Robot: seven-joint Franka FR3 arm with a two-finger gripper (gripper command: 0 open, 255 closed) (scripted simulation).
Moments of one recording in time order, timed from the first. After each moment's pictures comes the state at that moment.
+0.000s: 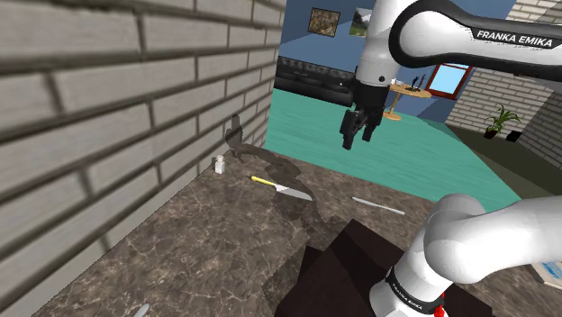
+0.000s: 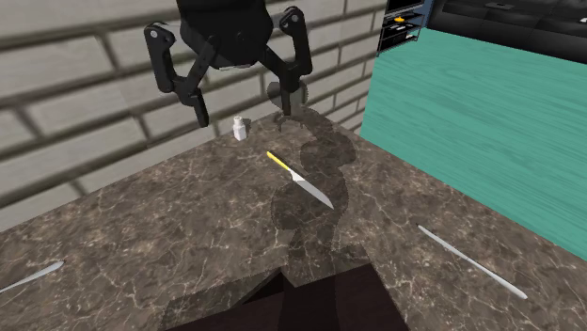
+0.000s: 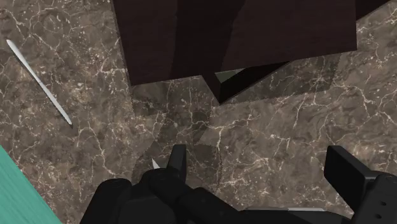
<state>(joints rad) 0.01 -0.79 -0.01 -2.38 -0.06 1.51 0.16</state>
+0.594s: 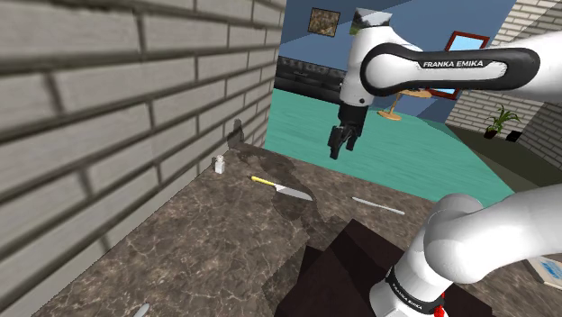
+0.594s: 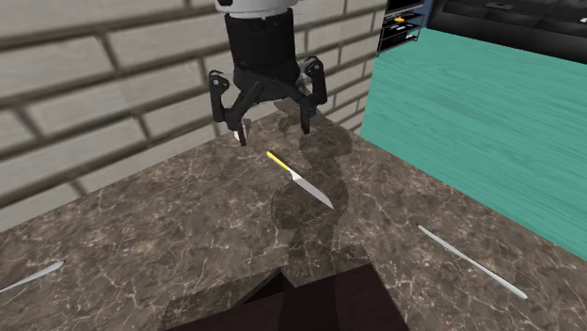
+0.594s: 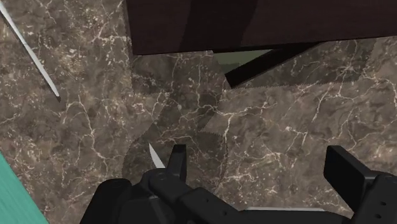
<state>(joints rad) 0.01 -0.67 -0.11 -2.48 -0.12 1.75 0.02</state>
